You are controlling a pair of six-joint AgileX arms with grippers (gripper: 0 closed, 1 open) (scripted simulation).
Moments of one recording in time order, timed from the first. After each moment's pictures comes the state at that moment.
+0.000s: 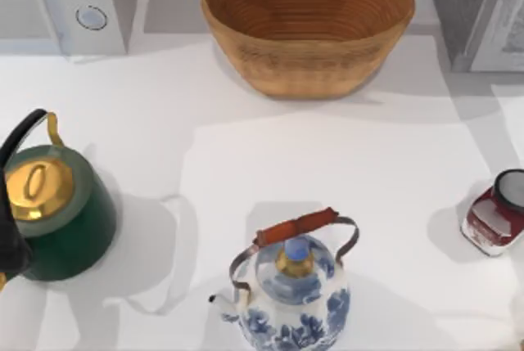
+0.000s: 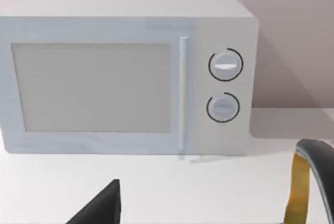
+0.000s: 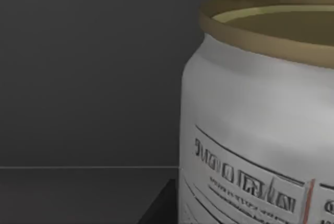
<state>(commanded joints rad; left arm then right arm) 0.00 0.00 0.00 0.00 0.00 0.00 0.13 1.55 1.90 -0.35 0.16 0.02</state>
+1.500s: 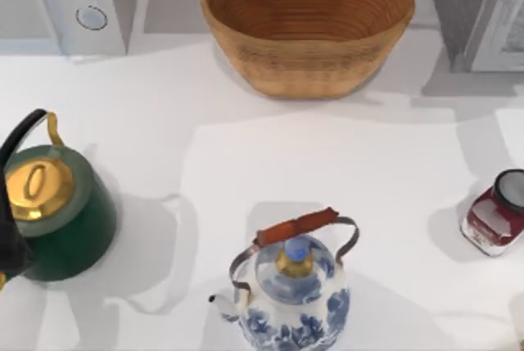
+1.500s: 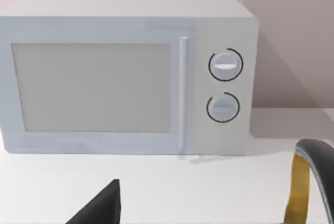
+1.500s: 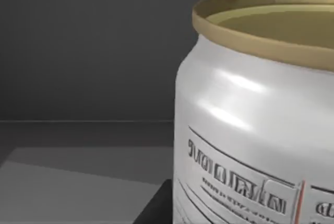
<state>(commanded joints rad) 0.00 0.00 0.00 0.00 0.00 0.00 0.34 1.20 2.02 -0.81 0.36 0.01</state>
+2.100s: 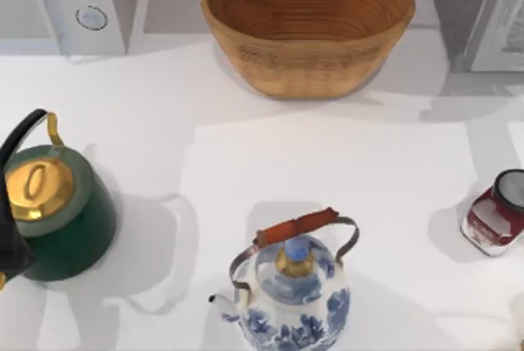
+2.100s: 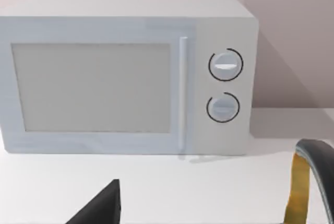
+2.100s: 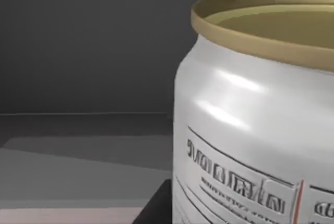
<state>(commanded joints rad) 0.00 0.00 0.00 0.00 0.00 0.00 0.29 1.06 1.81 -0.71 0.32 0.01</state>
